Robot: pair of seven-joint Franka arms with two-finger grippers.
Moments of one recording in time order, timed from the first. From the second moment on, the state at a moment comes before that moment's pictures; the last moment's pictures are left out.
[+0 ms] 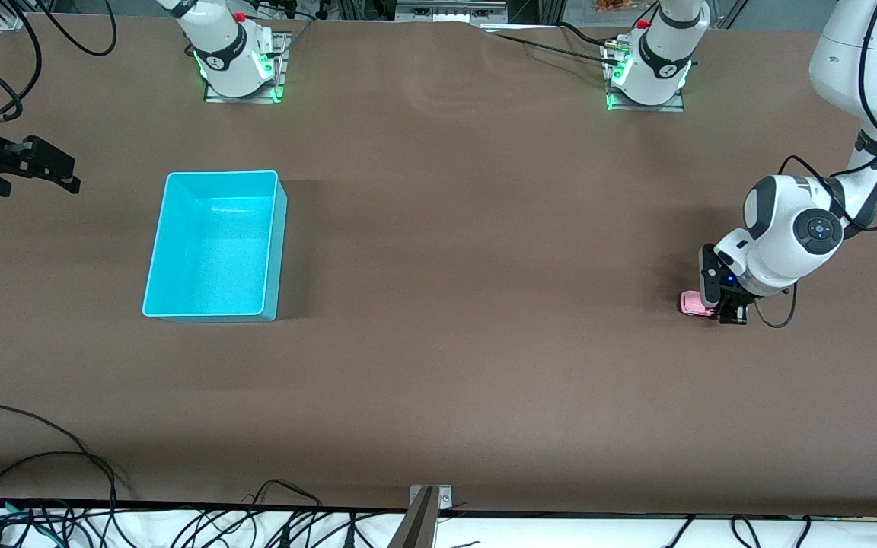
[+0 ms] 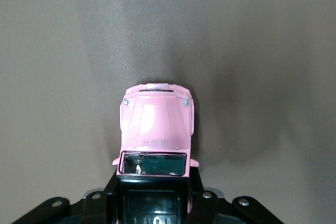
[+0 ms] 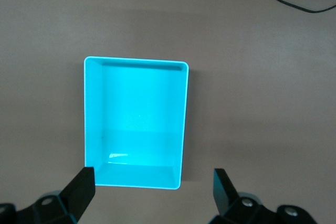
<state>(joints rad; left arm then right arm) 0.29 0.50 -0.15 -2.09 0.30 2.66 1.57 -0.11 0.01 0.10 -1.60 -0.02 1.60 -0.09</state>
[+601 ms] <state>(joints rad) 0.30 0.50 -0.15 -2.08 0.30 2.61 1.52 -0.11 0.01 0.10 -1.60 -0.02 1.60 -0.09</state>
